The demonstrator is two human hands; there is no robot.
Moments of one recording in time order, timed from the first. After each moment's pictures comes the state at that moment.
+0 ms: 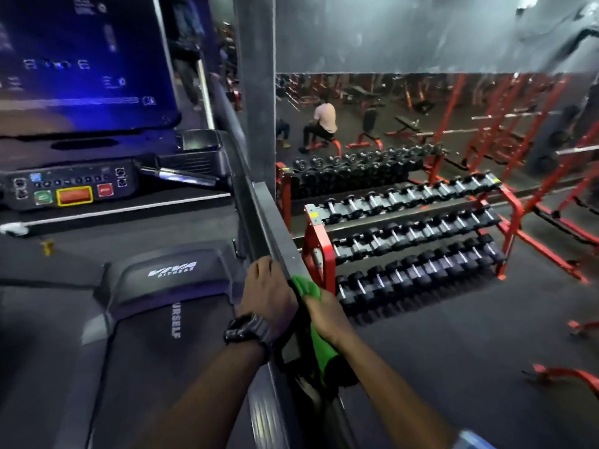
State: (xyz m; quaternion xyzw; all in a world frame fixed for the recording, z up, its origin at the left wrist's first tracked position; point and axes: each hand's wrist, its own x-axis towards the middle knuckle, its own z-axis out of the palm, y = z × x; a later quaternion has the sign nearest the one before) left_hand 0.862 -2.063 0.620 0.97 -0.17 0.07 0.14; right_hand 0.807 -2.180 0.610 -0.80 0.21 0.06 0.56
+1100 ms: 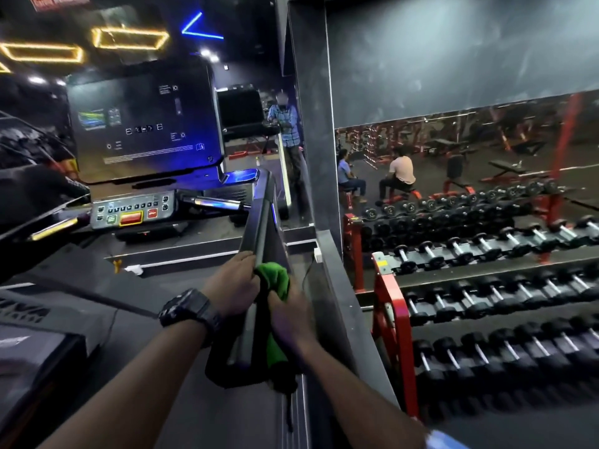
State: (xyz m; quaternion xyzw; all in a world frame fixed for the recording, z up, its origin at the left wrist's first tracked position) left_hand 0.872 -2.085 0.632 0.97 -0.15 0.08 0.16; right_hand 0.853 -2.193 0.553 -0.74 -0.01 -0.07 0.66
